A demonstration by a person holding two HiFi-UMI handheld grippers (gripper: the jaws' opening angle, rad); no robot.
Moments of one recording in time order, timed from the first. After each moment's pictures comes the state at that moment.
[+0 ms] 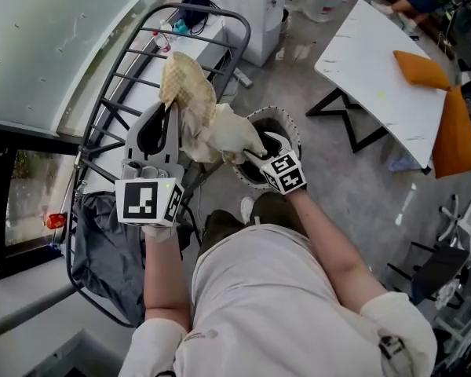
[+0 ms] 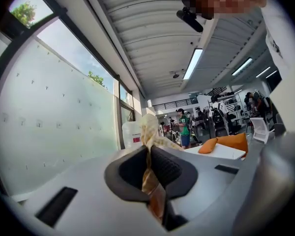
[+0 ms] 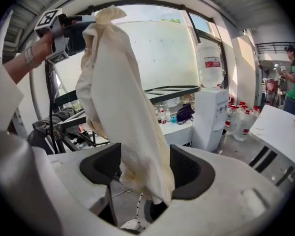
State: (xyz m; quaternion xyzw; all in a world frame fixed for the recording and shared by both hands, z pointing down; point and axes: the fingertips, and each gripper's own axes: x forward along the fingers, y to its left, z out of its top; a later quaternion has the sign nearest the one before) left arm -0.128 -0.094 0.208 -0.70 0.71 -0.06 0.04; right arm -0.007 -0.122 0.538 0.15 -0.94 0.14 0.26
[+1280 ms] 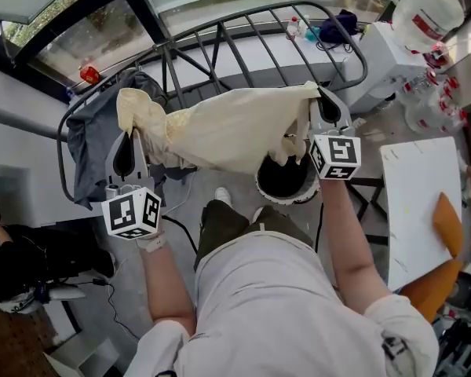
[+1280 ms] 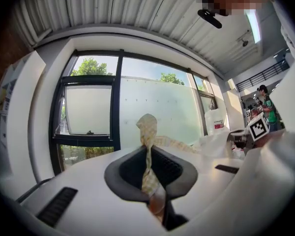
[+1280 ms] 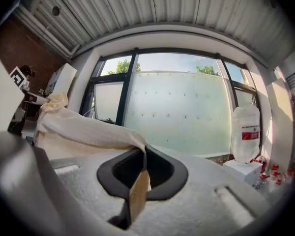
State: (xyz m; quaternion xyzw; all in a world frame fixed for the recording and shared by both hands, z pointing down) left arm -0.132 0.221 0.227 -0.24 0.97 -0.03 0.00; right arm -0.091 -0.157 0.287 0.01 -1.00 -0.05 0.02
